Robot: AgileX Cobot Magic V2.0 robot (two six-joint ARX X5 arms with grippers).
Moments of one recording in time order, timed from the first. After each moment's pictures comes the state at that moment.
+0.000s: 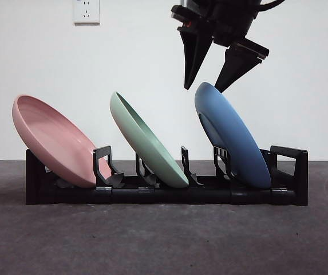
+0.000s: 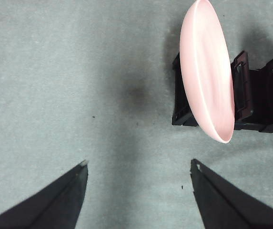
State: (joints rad) left arm -0.06 0.92 1.16 -1.09 0.03 -0.18; right arm 0.51 1.75 1.66 -0.95 -0.18 0.15
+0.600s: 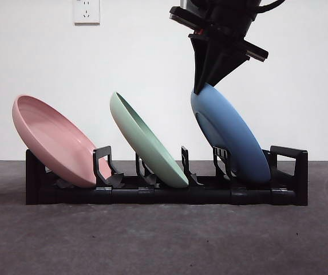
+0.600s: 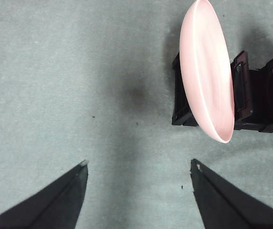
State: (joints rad) left arm -0.06 0.92 1.16 -1.09 0.03 -0.18; right arm 0.51 1.75 1.67 -0.97 -0.19 0.16
